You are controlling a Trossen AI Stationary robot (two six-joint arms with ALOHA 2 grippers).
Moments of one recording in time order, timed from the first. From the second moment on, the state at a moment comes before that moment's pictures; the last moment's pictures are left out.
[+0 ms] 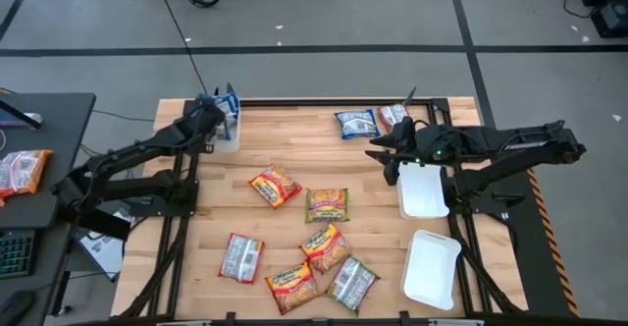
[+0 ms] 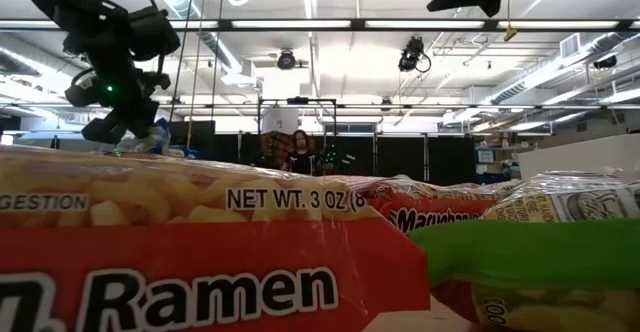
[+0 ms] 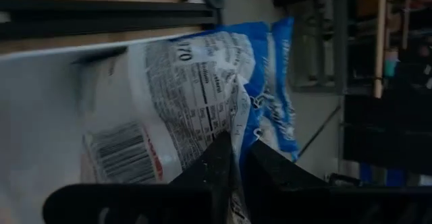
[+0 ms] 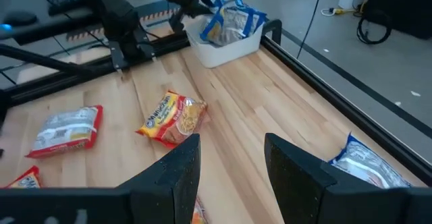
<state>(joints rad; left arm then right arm) 0.76 0.97 0.51 -0.38 -0.68 -2.01 0.09 0.96 0.97 -0.49 0.41 0.34</state>
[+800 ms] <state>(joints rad) 0.78 0.97 0.50 -0.38 -0.61 -1.58 0.11 1.09 0.97 -0.41 0.34 0.34</state>
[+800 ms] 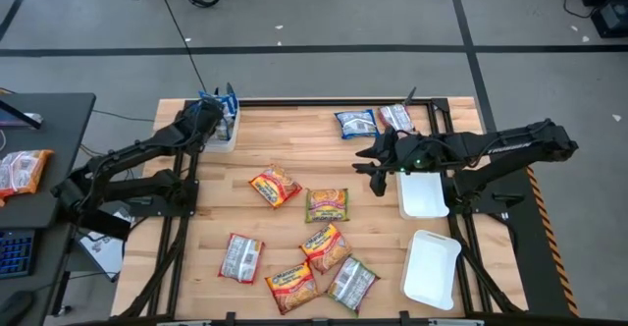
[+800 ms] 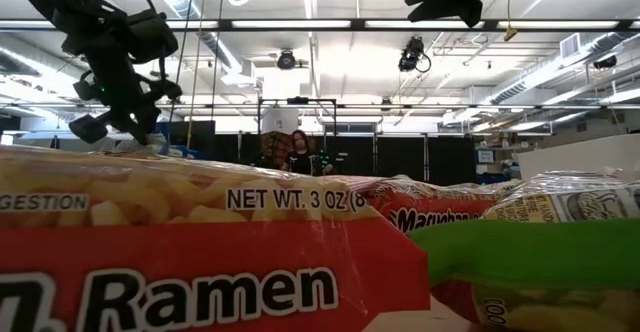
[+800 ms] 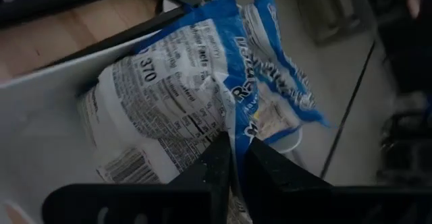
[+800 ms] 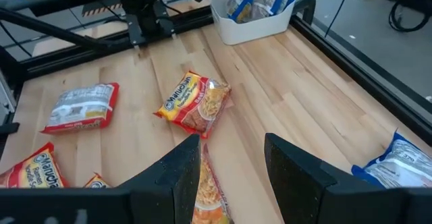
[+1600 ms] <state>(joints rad) 0.79 0.97 0.68 -0.50 -0.45 -0.94 0.11 1.09 0.97 -0.42 0.34 0.30</state>
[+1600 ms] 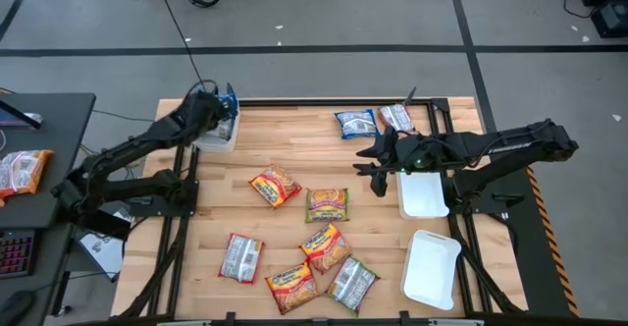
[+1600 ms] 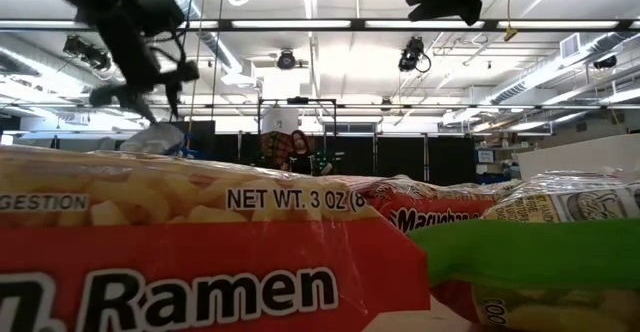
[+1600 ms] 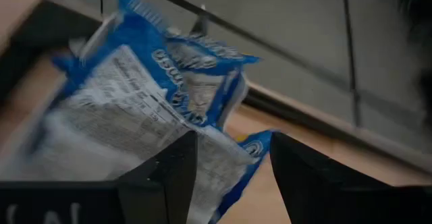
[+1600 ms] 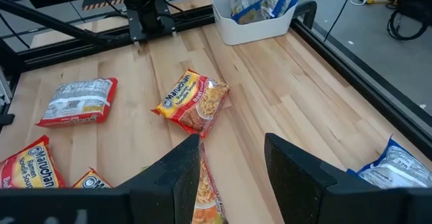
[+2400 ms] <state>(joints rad) 0.91 1.21 0.82 -1.06 -0.13 -0.63 0.10 1.08 0.97 -0.41 0.34 0.27</state>
